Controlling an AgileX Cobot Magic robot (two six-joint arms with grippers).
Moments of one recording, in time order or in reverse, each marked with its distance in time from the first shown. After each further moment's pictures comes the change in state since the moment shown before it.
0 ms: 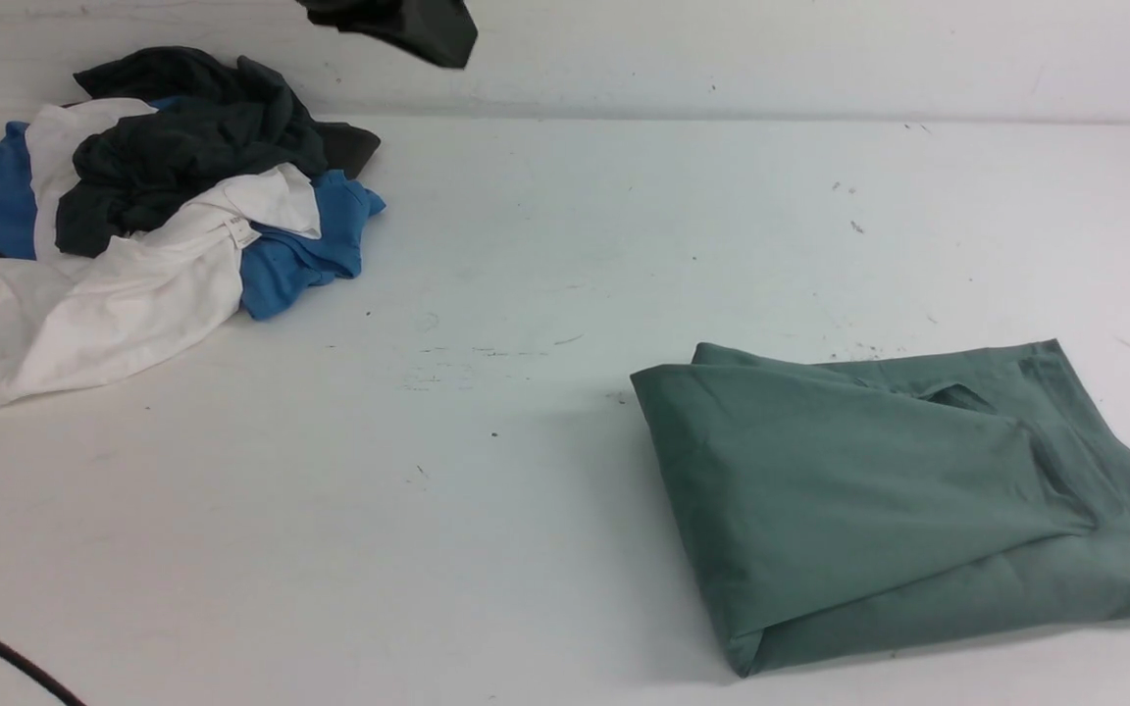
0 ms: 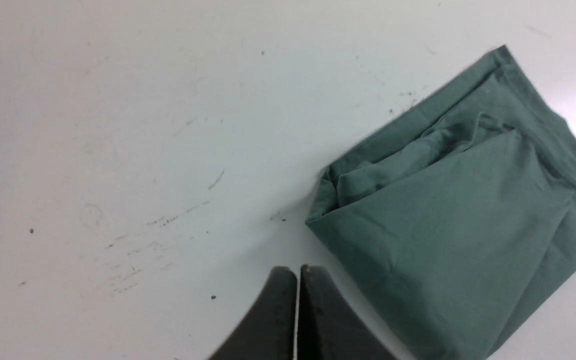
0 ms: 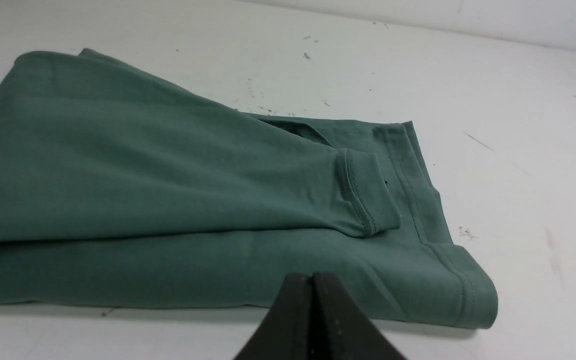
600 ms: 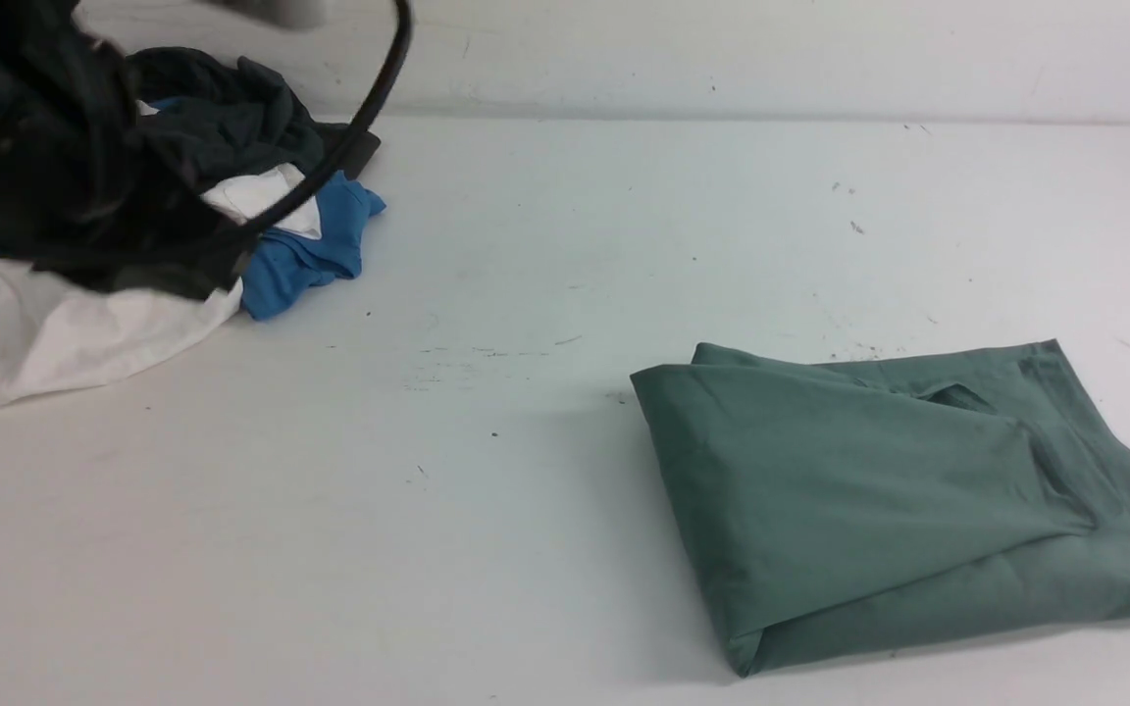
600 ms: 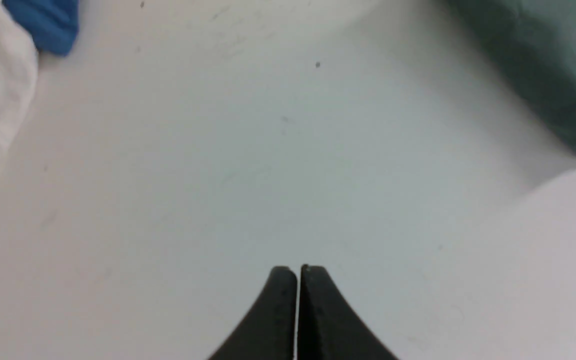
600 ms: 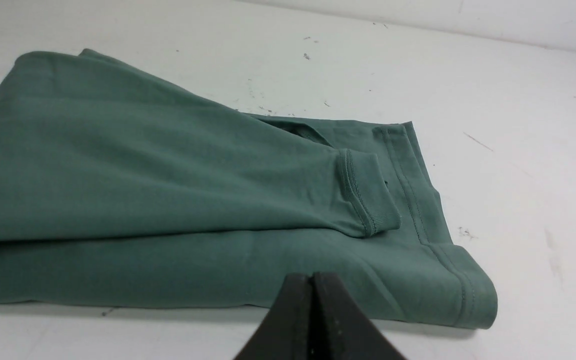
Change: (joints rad) right arm 0.000 0.000 0.000 -0.002 0.000 0.000; left arm 0.000 -0.511 0.705 0.235 0.000 0.017
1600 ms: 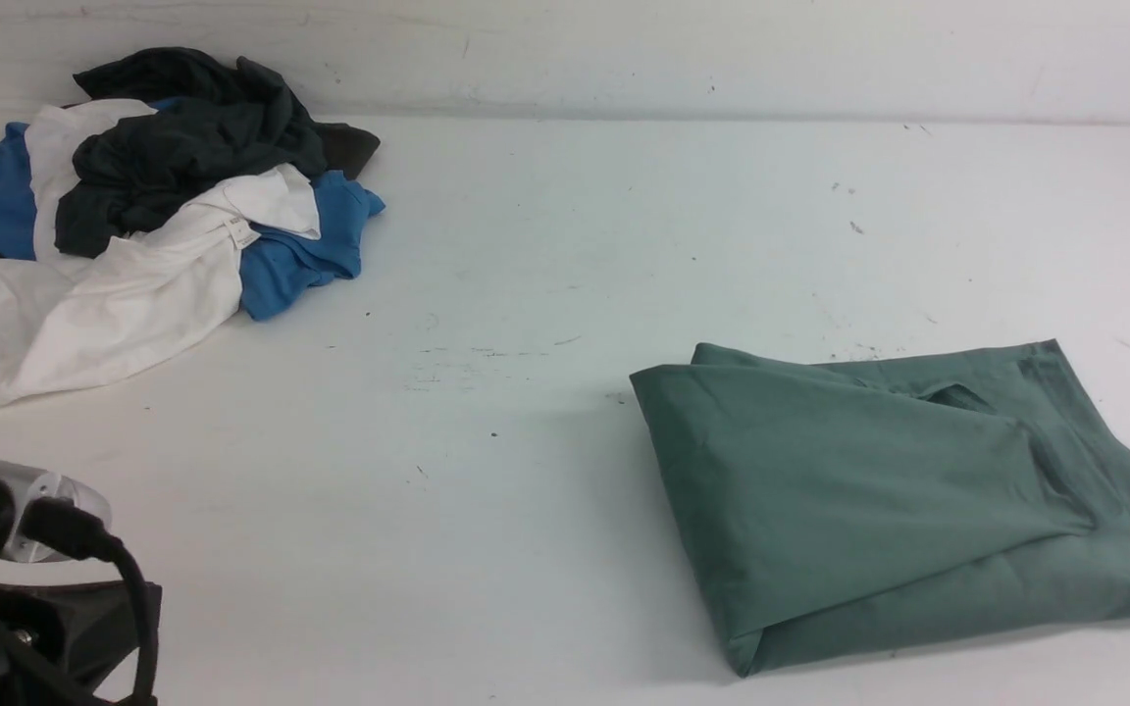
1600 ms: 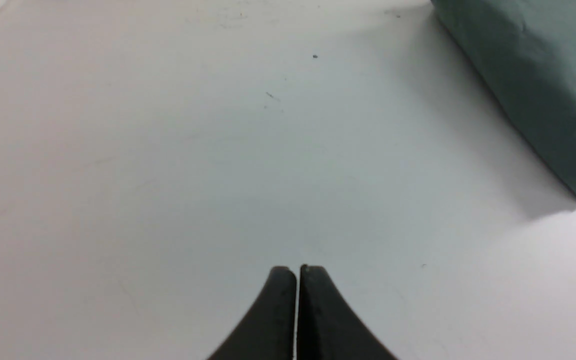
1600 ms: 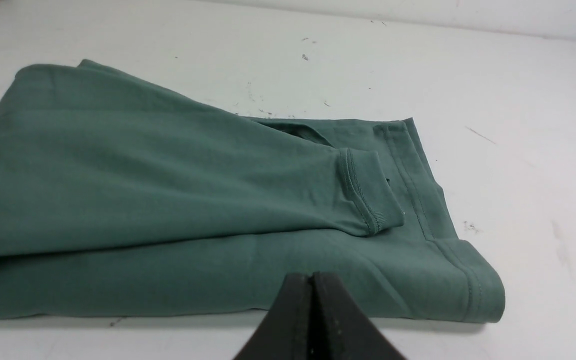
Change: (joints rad) right arm 0.000 0.000 0.001 0.001 -0.006 0.064; left arm 0.000 -0.619 0.890 -0.100 -0.666 -0.125
